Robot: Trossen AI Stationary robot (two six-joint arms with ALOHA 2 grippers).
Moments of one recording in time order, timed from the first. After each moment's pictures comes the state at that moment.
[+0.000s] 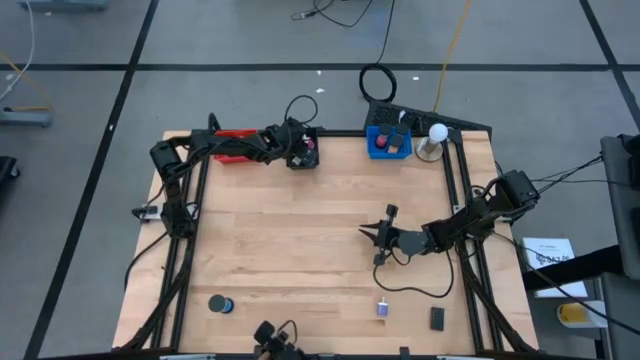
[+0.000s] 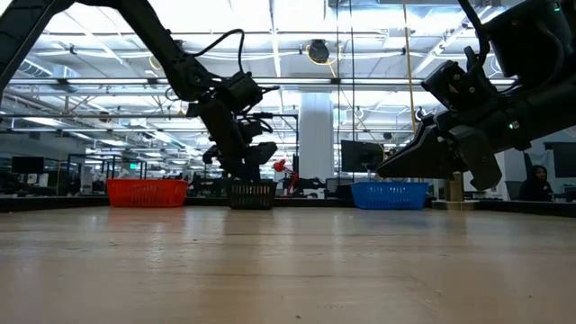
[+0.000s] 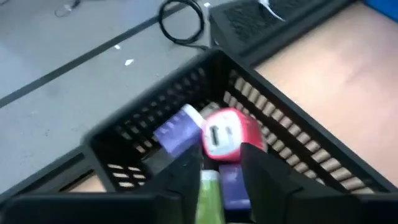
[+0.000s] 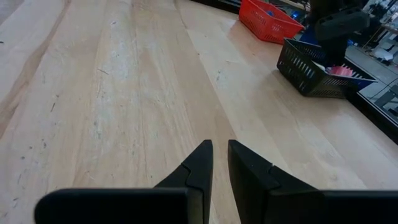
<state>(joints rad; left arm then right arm) 0.58 1.89 1.11 0.01 -0.27 -0.21 0.35 1.66 0.30 0.95 0.68 -0.04</state>
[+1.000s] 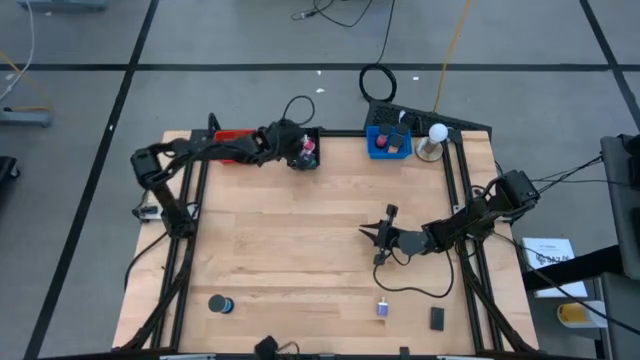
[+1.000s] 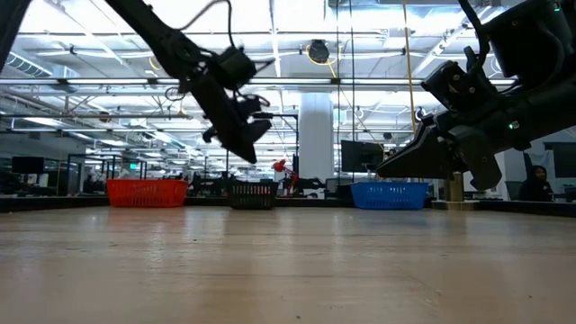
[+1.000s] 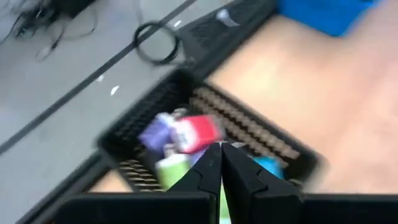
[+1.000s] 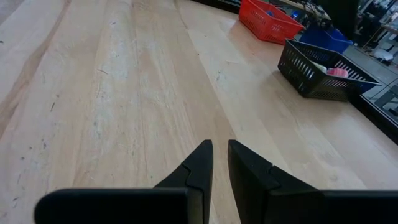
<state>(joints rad) 0.51 1.72 1.05 -0.06 -0.24 -0.07 0.35 1.66 0.30 0.95 0.68 -0.04</state>
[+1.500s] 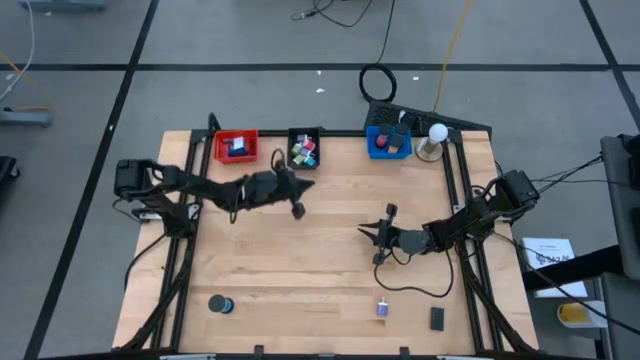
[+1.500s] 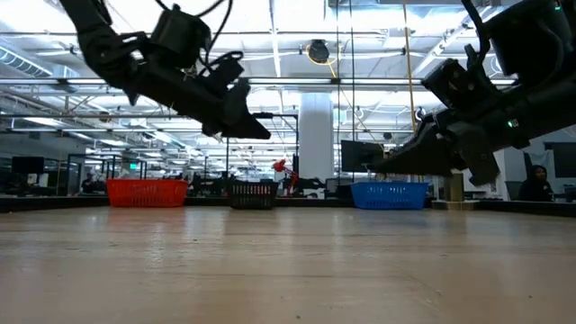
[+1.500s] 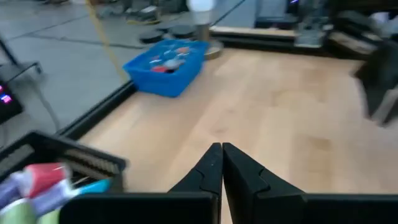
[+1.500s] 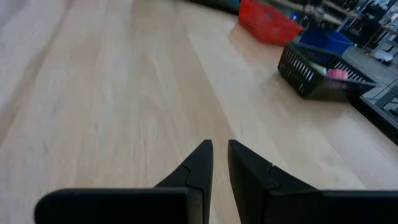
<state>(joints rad) 0.16 1.57 0.58 0.70 -0.23 0.00 0.34 1.66 0.30 1.00 0.68 -0.04</state>
